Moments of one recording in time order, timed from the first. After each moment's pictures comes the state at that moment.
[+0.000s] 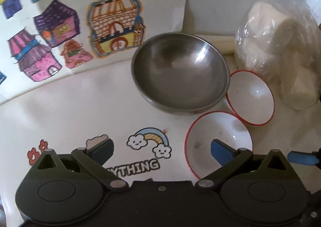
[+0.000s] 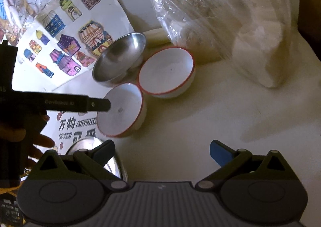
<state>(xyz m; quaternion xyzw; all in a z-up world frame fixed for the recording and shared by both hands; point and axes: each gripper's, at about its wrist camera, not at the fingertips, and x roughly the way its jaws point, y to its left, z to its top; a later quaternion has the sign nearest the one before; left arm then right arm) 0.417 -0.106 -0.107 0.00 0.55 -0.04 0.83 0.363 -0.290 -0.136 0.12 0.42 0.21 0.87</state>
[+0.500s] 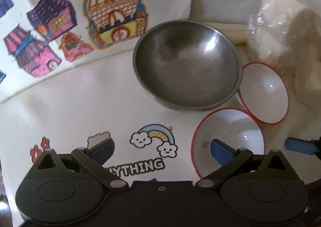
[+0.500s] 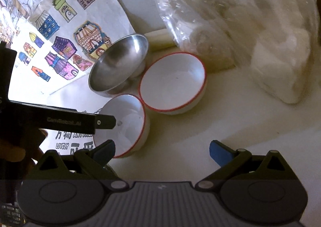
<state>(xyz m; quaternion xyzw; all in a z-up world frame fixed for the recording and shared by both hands) 0.430 -0.106 -0.116 0.01 0.59 -0.01 0.81 0.393 -0.271 -0.141 0.12 0.42 0.22 0.87</state>
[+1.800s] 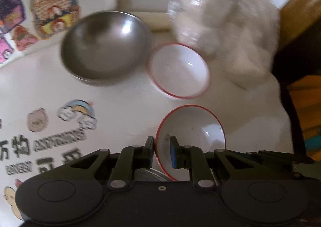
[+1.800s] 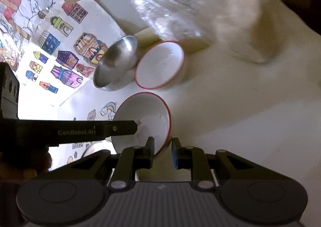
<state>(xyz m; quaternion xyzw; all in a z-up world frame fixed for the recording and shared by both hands) 0.395 -0.179 -0.110 -0.05 0.59 -0.14 0.79 0.350 -0.315 -0.141 0.21 0.44 0.21 0.85</state>
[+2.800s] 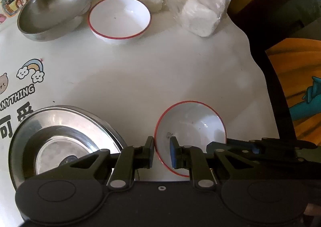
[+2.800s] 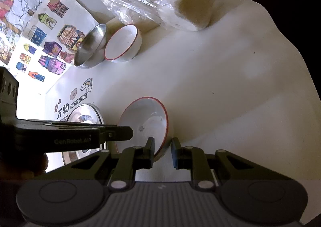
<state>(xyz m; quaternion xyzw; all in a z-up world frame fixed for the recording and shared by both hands) 0.340 -0.230 -0.119 -0.04 0.63 -0.19 0.75 0.287 -0.368 -0.151 0.20 0.48 0.16 0.84</state>
